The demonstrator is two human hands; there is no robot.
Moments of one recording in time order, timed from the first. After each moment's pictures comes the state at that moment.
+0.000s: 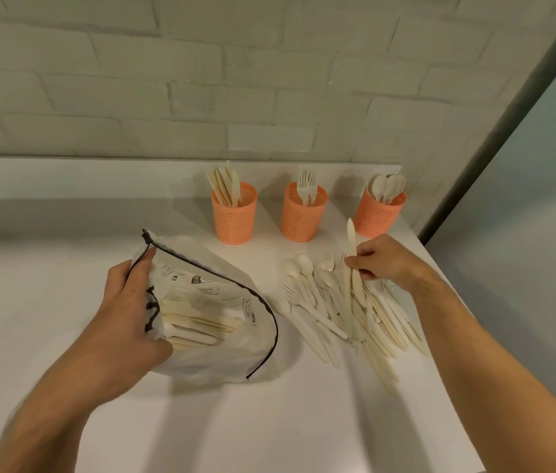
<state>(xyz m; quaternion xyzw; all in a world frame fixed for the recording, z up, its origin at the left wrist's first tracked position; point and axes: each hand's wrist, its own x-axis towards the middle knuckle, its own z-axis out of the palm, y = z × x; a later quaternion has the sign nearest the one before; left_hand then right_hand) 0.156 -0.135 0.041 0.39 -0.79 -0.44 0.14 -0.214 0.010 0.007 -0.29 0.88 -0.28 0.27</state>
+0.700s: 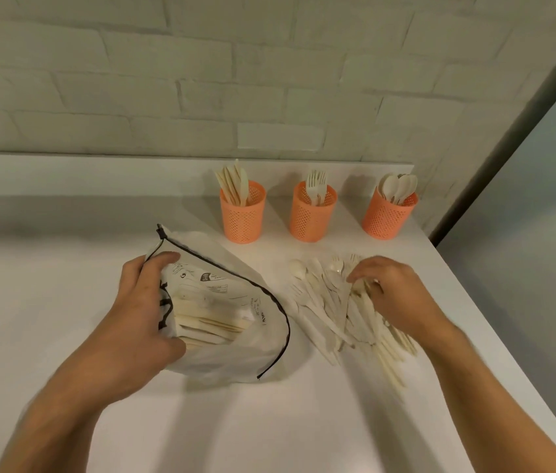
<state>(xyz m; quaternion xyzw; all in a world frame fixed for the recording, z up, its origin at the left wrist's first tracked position) 0.152 -0.130 0.048 0.37 -0.80 -0.46 0.14 -0.161 0.043 -0.007 -0.51 0.83 -0.21 -0.01</state>
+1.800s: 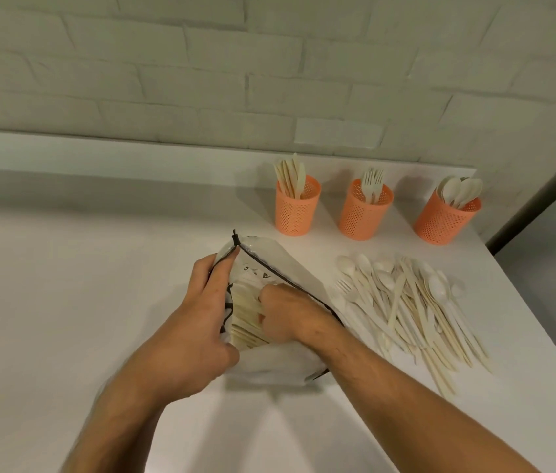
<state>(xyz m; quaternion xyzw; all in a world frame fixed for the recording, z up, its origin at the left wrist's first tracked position) 0.179 -0.115 0.055 0.31 -0.80 -0.49 0.12 0.021 -0.090 0.002 -0.56 0.78 0.01 0.27</state>
